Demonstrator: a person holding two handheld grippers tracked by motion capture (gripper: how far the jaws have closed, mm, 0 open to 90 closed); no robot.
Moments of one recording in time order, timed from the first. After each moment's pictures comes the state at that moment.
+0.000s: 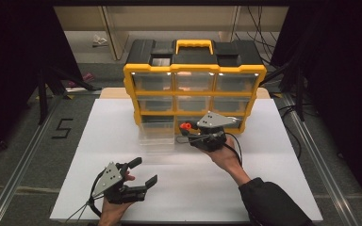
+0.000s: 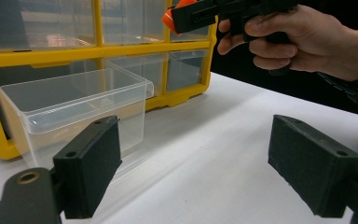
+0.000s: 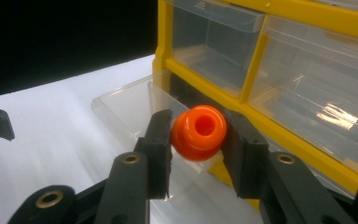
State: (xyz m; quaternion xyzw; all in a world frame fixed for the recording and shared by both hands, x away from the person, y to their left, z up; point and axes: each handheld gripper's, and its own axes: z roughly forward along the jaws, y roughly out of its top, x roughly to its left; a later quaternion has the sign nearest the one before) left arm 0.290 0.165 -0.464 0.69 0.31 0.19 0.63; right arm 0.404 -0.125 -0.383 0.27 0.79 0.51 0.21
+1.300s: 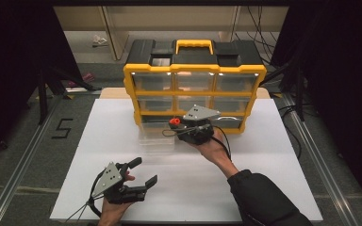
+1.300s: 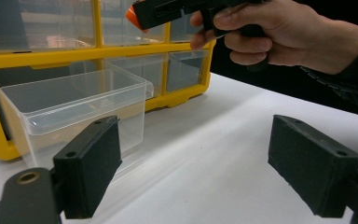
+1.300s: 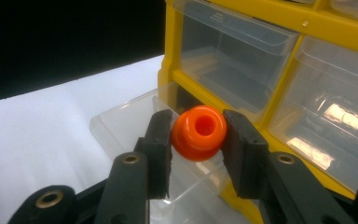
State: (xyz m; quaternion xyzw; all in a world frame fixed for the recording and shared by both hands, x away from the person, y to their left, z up) left arm 0.290 0.165 -0.464 0.69 0.31 0.19 0.63; right arm 0.422 -0.093 -0.378 0.26 0.80 0.50 0.21
